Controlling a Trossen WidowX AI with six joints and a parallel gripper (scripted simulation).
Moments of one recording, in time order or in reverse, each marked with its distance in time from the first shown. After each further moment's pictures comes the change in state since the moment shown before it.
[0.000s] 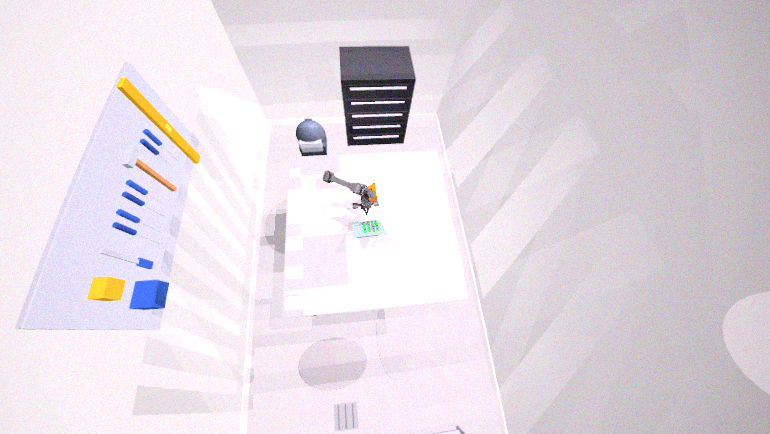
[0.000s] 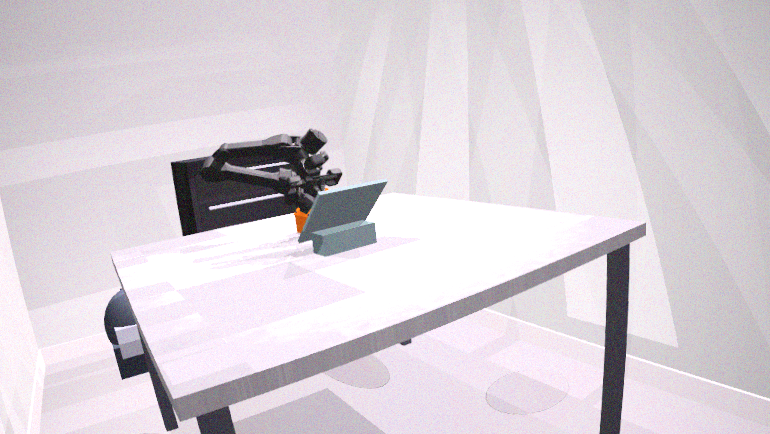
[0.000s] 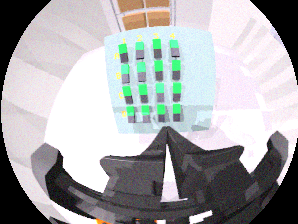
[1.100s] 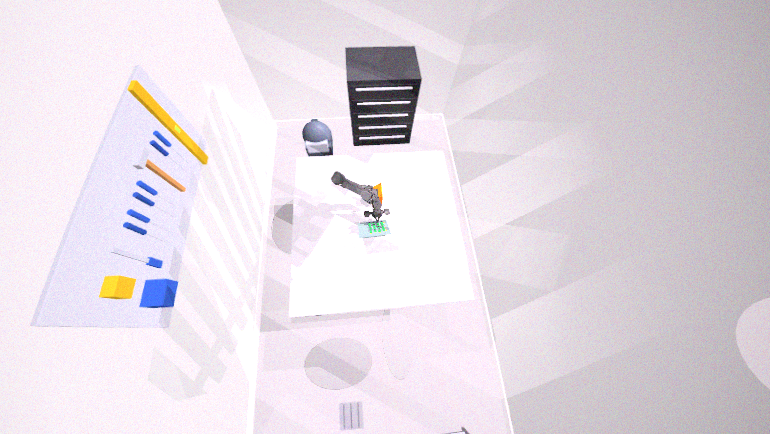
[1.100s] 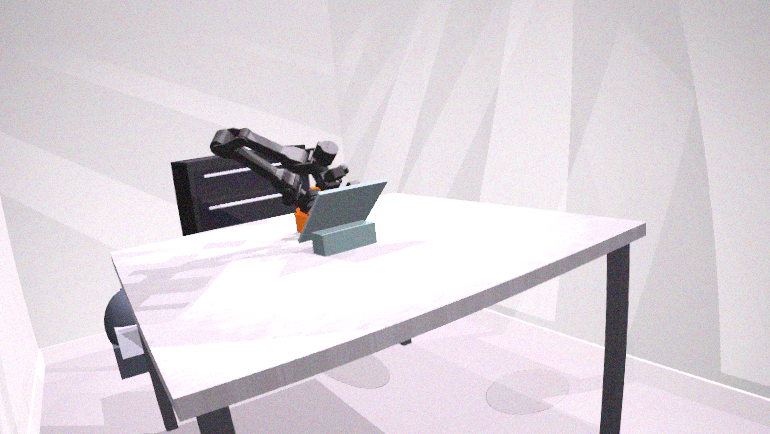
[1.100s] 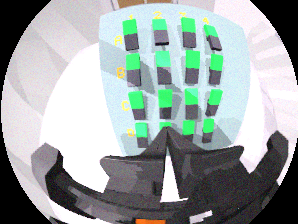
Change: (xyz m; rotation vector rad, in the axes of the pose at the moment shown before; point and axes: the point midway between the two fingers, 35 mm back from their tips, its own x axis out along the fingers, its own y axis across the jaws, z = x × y) arm 0.066 0.033 0.006 0.003 0.019 -0.013
